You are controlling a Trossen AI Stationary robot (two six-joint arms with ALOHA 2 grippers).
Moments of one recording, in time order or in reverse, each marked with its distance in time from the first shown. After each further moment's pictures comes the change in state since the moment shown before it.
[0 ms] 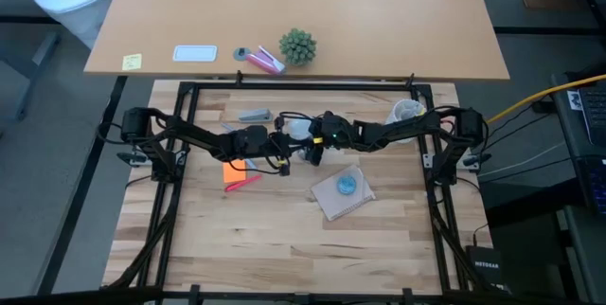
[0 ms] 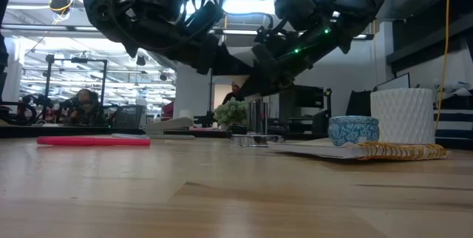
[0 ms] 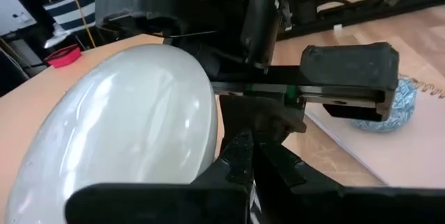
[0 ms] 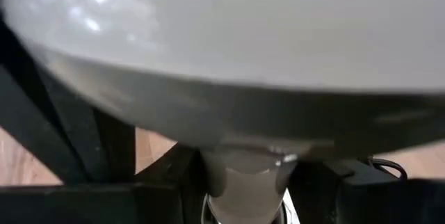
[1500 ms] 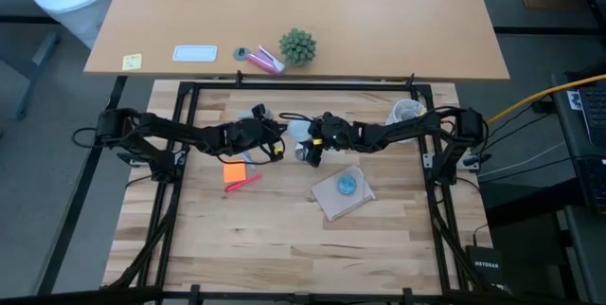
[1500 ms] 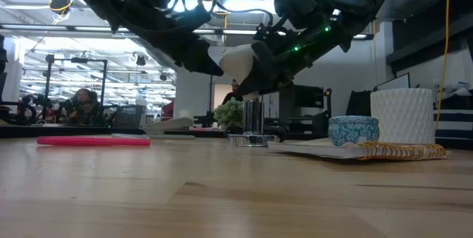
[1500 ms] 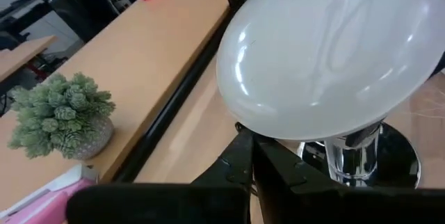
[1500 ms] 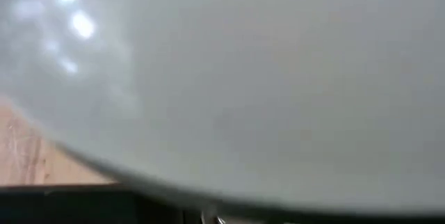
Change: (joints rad) left arm 0.011 -0.218 -0.002 -0.370 -0.306 -0.049; right arm 0.001 -0.003 0.002 -0.002 0.005 -0.002
